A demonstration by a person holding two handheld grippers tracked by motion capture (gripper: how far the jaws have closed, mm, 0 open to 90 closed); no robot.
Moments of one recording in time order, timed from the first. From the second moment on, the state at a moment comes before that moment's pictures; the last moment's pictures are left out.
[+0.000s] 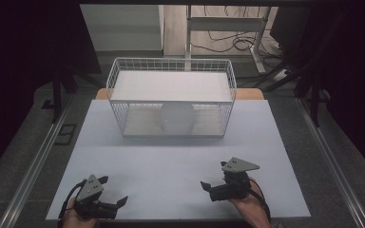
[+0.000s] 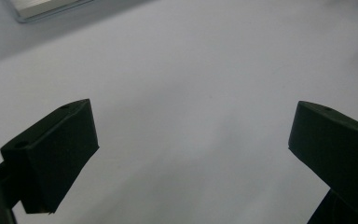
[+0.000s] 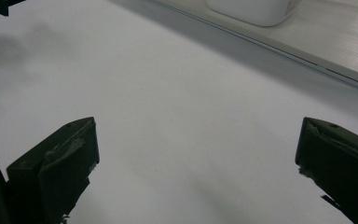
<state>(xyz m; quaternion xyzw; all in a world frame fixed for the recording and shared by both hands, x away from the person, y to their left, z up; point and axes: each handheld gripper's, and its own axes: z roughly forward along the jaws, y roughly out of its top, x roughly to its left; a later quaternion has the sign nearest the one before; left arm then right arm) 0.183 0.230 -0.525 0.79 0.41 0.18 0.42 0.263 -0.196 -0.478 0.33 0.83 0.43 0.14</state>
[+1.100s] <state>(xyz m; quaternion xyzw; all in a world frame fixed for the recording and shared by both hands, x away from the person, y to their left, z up) 0.159 0.263 -0.520 0.75 0.45 0.22 0.42 0.227 -0.264 -0.472 0.37 0.80 0.43 0.20</state>
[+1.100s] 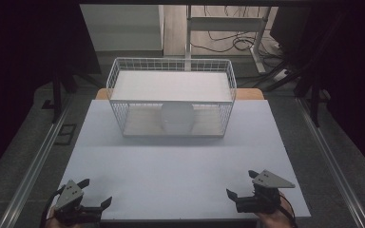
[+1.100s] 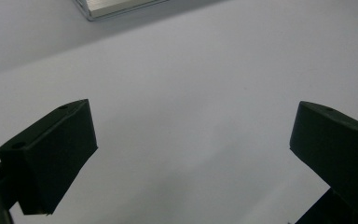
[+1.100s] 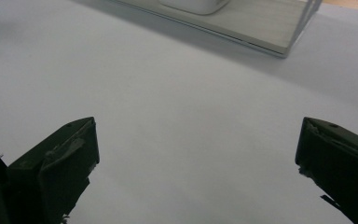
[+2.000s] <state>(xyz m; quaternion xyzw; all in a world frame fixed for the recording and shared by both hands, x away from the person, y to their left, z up) 0.145 0.268 -0.525 0.74 0.48 0.24 0.40 0.201 -0.293 -0.499 0.41 0.80 0.39 0.20</state>
